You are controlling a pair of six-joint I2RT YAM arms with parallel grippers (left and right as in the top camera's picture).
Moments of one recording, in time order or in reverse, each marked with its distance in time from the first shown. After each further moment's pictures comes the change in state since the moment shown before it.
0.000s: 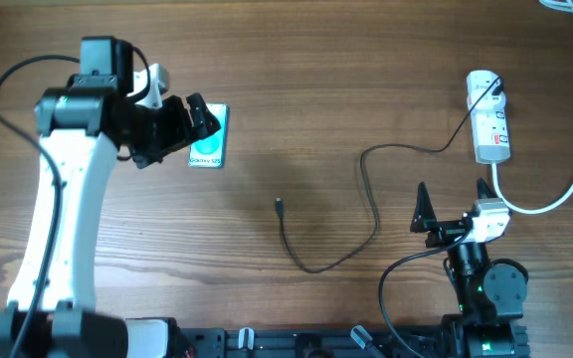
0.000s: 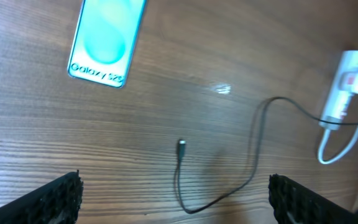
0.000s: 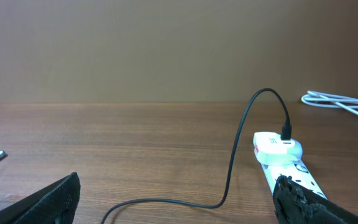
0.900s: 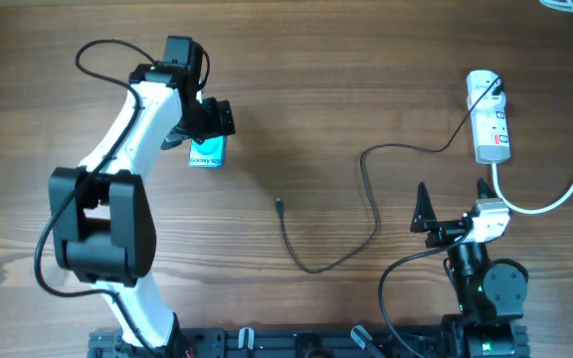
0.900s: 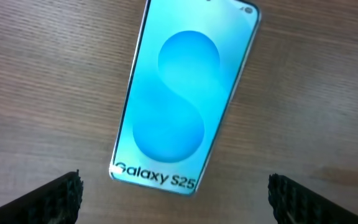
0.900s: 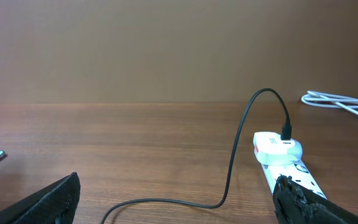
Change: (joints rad) left arm -0.124 0.432 0.000 0.279 -0.374 0.014; right arm 0.000 0.000 0.000 0.000 0.000 0.000
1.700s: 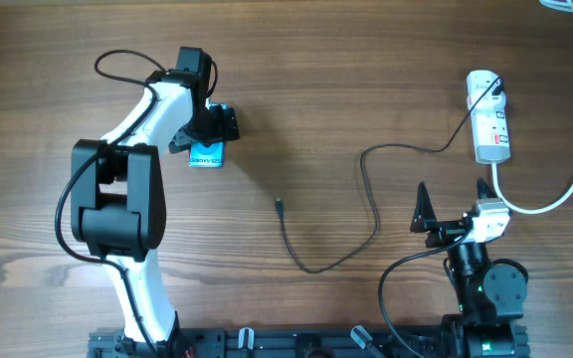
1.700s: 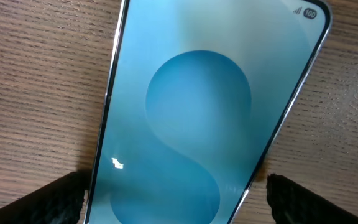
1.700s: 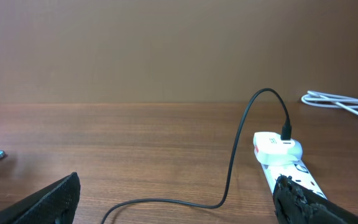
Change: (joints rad) left arm 0.000 0.149 0.000 0.100 -0.005 0.001; right arm 0.000 0.000 0.000 0.000 0.000 0.000
